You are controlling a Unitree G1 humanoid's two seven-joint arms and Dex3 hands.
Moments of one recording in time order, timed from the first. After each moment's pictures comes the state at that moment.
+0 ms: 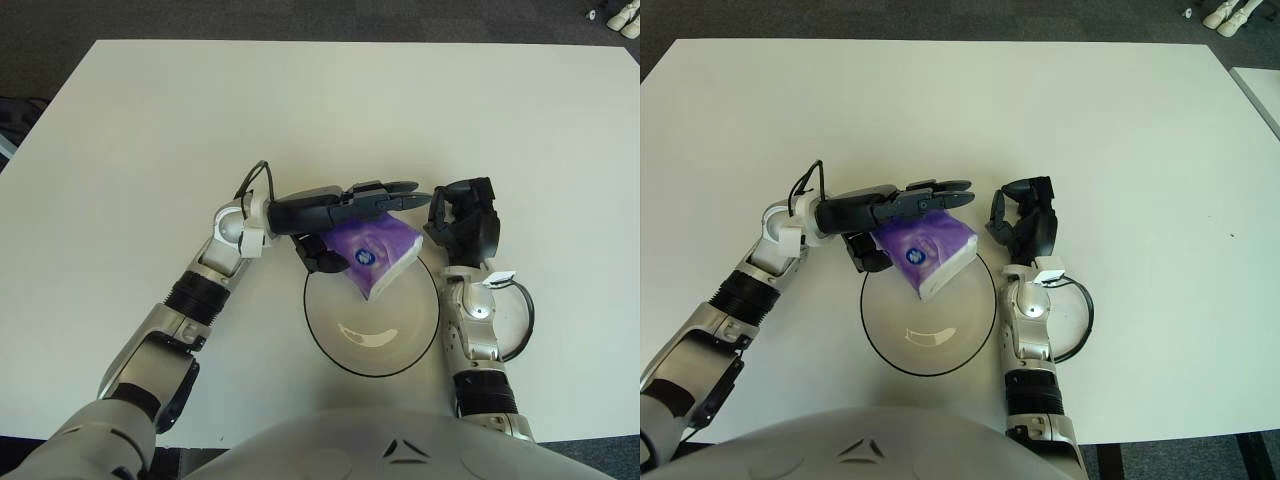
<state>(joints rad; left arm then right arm) -0.47 0.33 -0.38 0.21 -0.27 -0.81 -0.94 -0.02 0.12 -0.06 0.15 0.10 -0.43 -0.16</state>
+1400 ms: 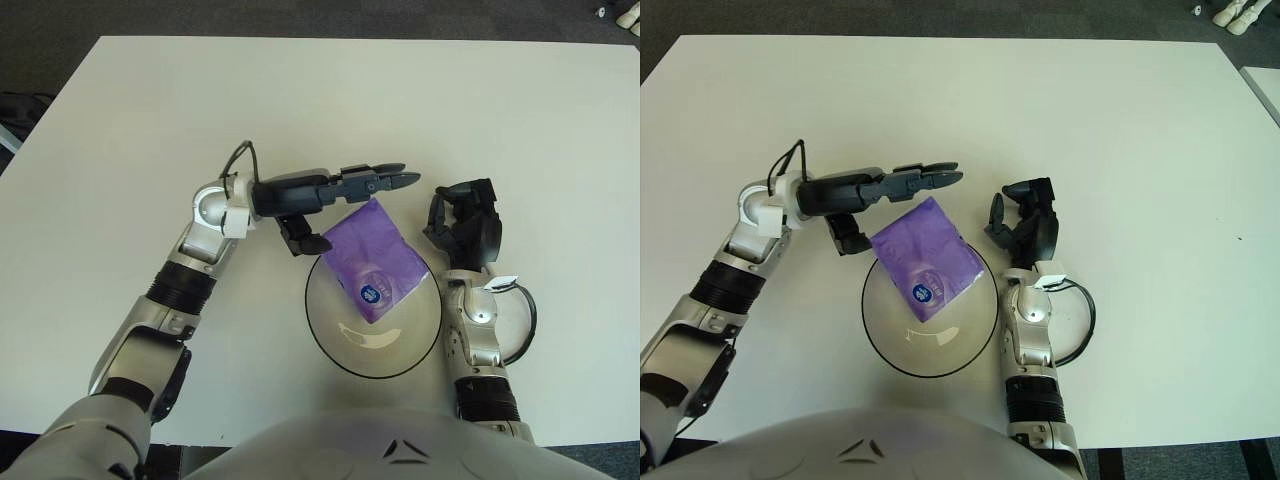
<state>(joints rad) -0.50 0.35 -0.23 0.11 -0.20 -0.69 -0.89 0.02 0.12 -0.03 0.11 0.07 -0.44 -0.17</state>
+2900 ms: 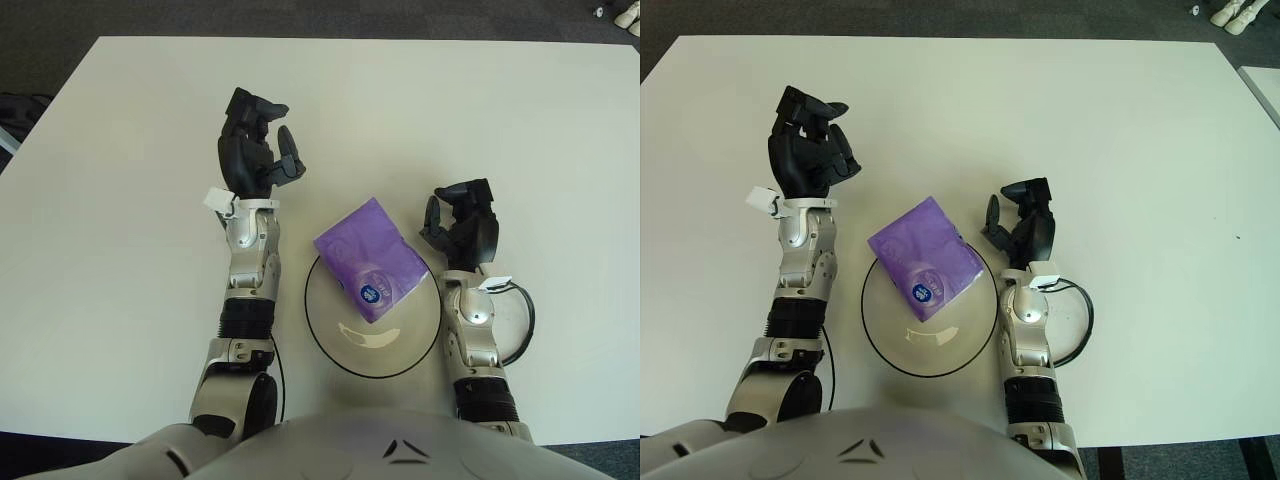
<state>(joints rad) -0.36 -0.16 0.12 0.16 -0.18 -0.47 0.04 0.02 0.12 -0.03 0.11 0.02 -0.44 -0.20</state>
